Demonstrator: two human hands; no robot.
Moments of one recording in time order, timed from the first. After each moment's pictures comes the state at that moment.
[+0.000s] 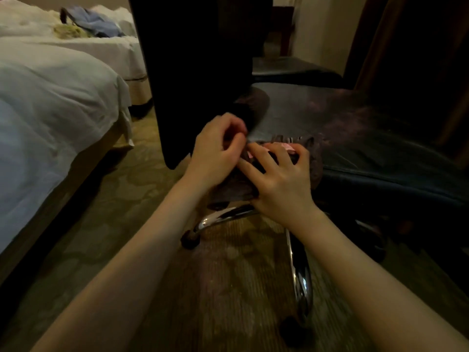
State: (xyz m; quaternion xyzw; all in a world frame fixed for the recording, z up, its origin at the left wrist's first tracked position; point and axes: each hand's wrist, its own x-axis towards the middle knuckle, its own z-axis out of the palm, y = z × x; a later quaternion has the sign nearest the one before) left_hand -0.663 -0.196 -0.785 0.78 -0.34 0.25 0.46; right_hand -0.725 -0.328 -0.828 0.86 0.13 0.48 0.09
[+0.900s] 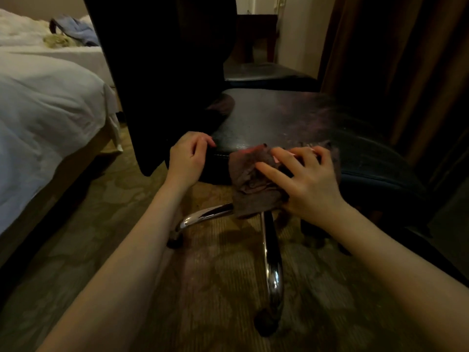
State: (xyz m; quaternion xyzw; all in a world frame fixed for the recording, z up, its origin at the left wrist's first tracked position) left_hand -0.653 -0.221 -0.818 0.80 -0.28 0.28 0.45; right_hand -0.783 -0.429 -0.821 0.85 0.18 0.47 0.15
